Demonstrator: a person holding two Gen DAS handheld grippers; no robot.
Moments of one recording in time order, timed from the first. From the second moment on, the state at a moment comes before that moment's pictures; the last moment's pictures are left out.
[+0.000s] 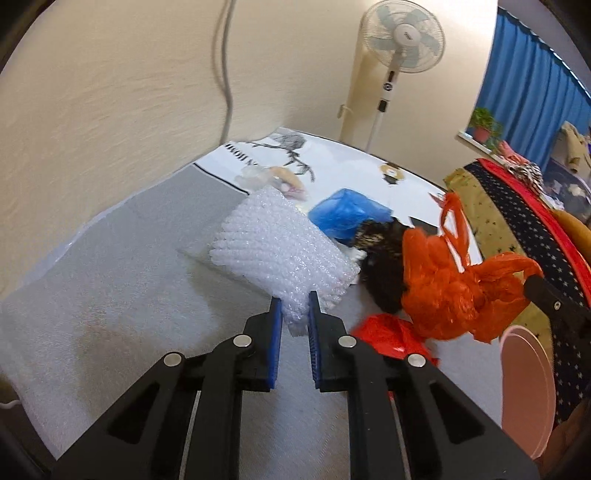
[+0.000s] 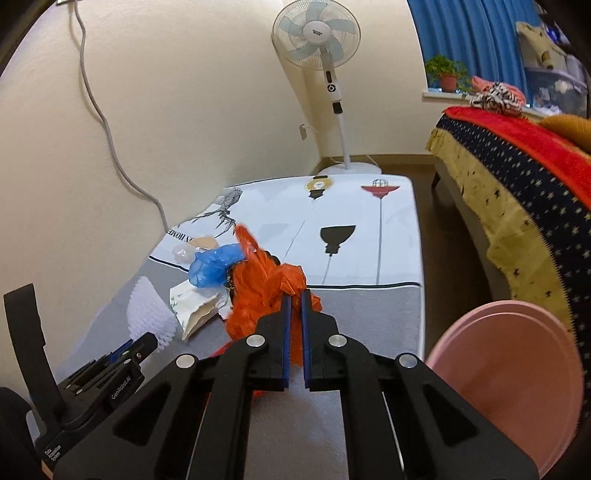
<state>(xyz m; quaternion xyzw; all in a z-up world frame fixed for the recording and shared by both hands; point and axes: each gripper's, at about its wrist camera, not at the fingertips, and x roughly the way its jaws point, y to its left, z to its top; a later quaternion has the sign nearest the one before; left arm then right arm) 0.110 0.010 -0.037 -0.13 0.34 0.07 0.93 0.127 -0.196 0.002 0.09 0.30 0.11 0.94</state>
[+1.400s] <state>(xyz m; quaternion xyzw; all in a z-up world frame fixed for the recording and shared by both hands) 0.064 -0.067 -0.005 -0.03 0.31 -0.09 0.94 0.022 -0.267 0.074 0.07 0.25 0.03 0.97</state>
